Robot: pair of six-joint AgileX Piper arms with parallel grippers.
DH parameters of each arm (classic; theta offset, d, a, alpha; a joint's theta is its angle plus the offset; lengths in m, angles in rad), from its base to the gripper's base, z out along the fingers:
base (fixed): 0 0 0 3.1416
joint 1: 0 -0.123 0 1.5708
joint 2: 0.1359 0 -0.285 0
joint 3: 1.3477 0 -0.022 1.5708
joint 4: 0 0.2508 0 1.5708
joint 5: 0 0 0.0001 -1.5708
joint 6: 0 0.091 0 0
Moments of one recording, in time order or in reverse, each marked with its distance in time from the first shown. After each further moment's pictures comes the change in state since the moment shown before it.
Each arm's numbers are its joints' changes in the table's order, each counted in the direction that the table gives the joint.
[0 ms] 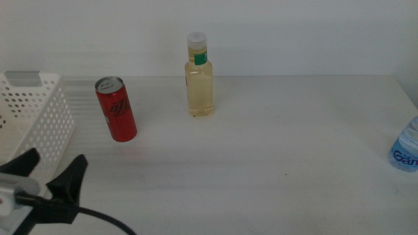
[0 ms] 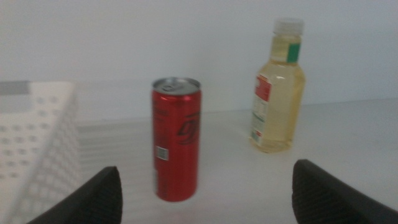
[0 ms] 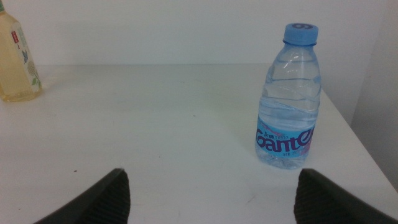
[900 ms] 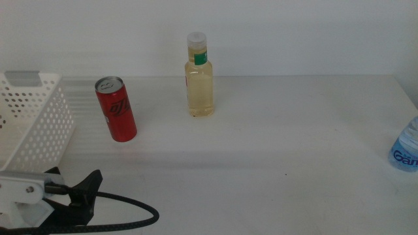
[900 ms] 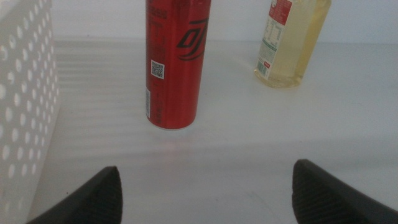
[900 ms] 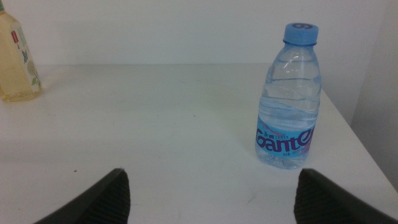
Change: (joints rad) left arm 0.000 0.382 -0.010 -0.019 0.167 -0.003; right arm 0.000 0.000 0.000 0.000 0.000 0.000
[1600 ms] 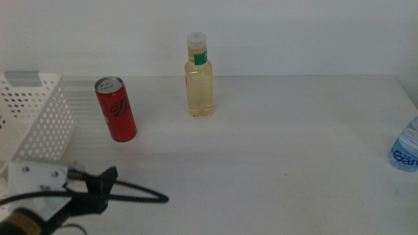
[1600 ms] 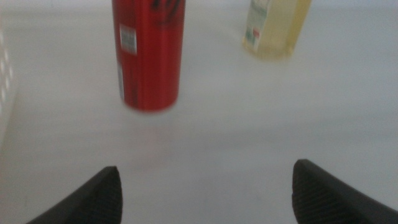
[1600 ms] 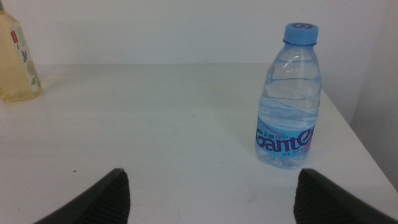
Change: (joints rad) left arm 0.000 0.168 -0.099 0.078 0.002 -0.002; right arm 0.000 0.000 0.000 0.000 0.000 0.000
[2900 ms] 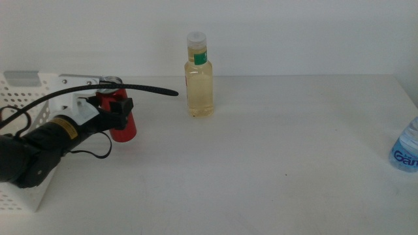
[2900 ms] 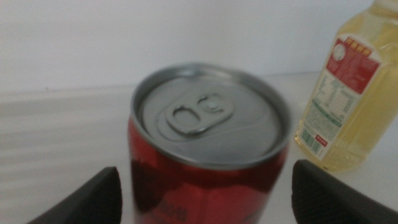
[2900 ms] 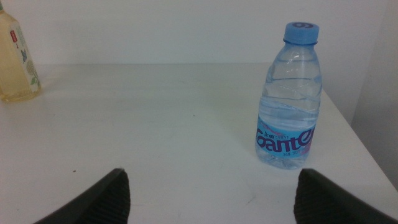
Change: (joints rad) left arm 0.000 0.245 -0.627 0.093 -0.350 -0.145; right arm 0.000 0.000 0.000 0.000 0.000 0.000
